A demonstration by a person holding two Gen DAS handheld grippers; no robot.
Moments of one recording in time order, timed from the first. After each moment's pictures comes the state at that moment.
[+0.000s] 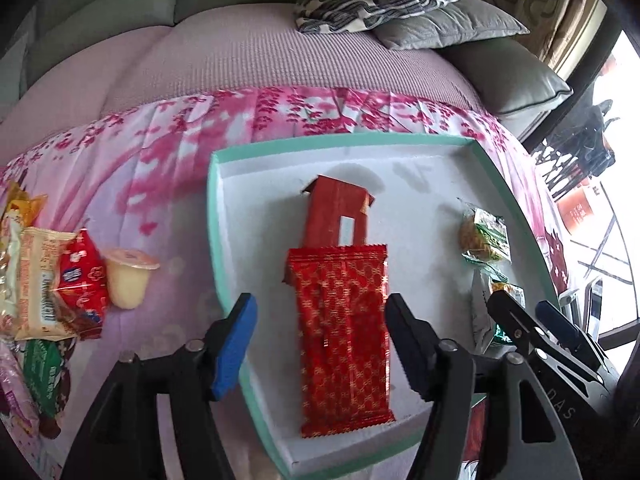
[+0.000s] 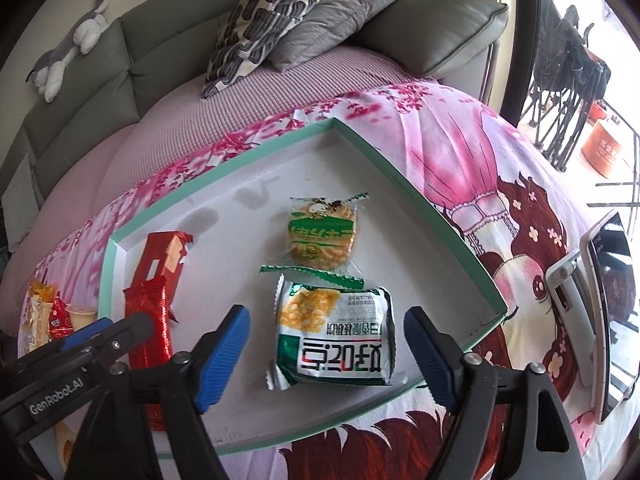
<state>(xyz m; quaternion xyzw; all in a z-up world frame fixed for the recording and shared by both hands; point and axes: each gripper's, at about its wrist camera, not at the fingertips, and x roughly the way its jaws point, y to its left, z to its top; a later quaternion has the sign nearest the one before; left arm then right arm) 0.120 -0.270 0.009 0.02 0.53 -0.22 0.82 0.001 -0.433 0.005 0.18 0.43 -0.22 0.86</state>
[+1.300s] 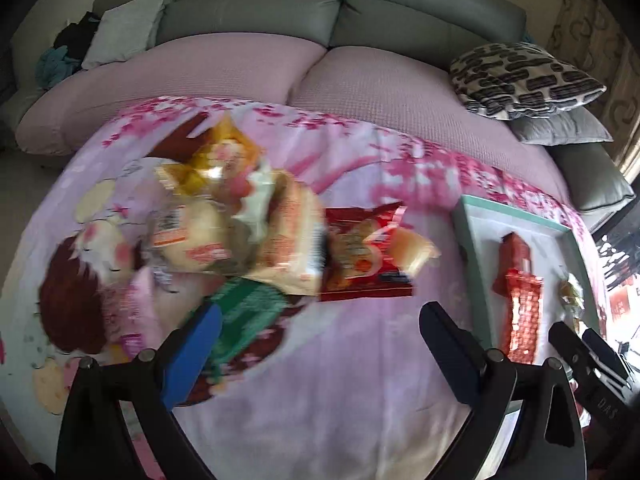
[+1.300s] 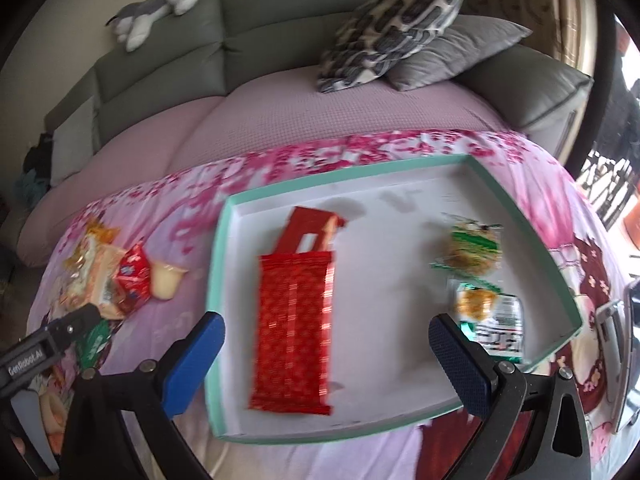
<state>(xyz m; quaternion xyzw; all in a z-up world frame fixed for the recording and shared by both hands) 0.101 -0.068 0.020 -0.06 0.48 -0.05 0.87 0.026 -0.318 0.025 0.10 0.42 -0.12 0.89</state>
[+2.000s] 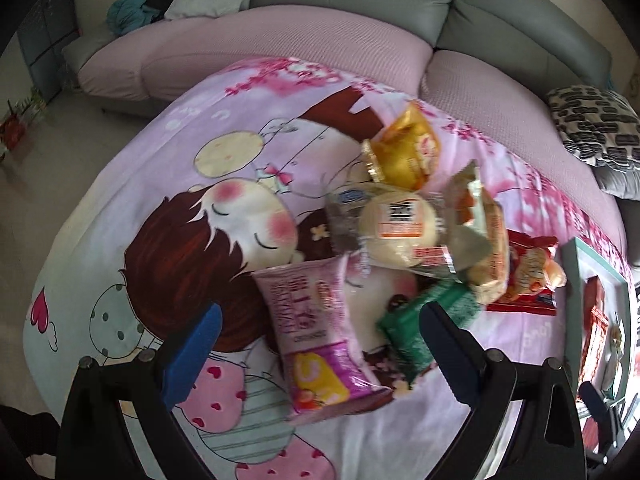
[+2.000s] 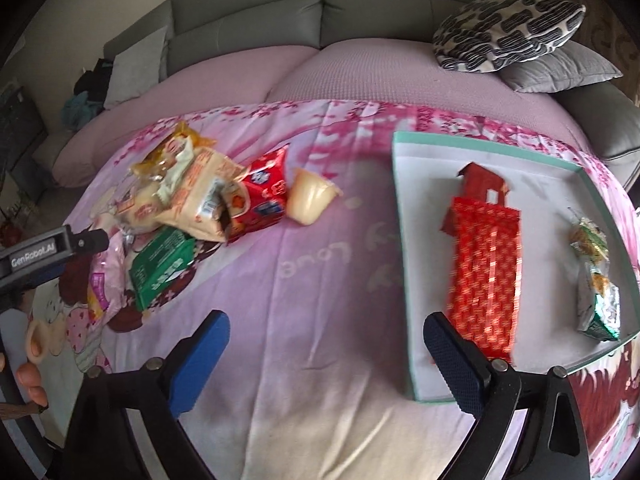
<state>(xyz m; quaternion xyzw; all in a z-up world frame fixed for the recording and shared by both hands) 0.106 0.061 -0.004 -0.10 0.52 0.07 0.85 0.038 -0.190 -0.007 0.04 0.47 -0.01 0.88</state>
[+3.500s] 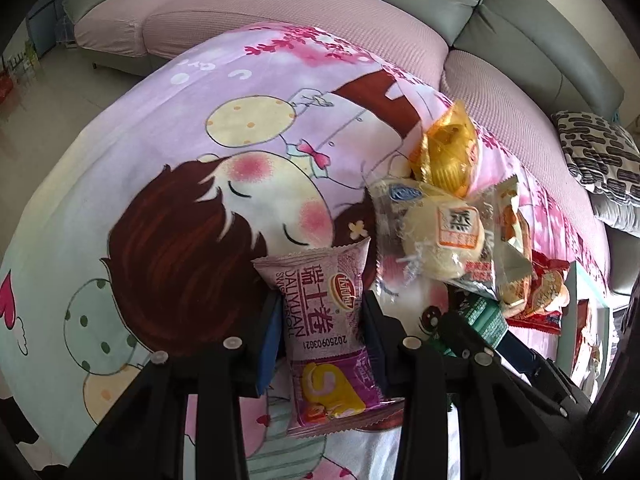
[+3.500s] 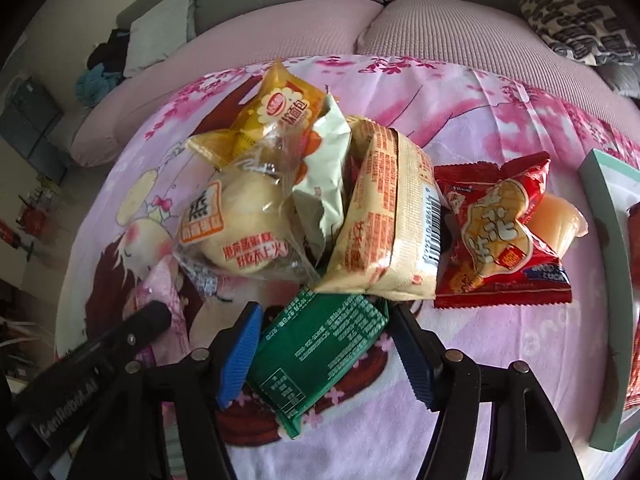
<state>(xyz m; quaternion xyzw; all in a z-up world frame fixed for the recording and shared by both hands) 0.117 0.099 -0.031 -0.17 0.54 0.04 0.82 0.138 -0.061 -0.044 0.05 0.54 0.05 0.84</state>
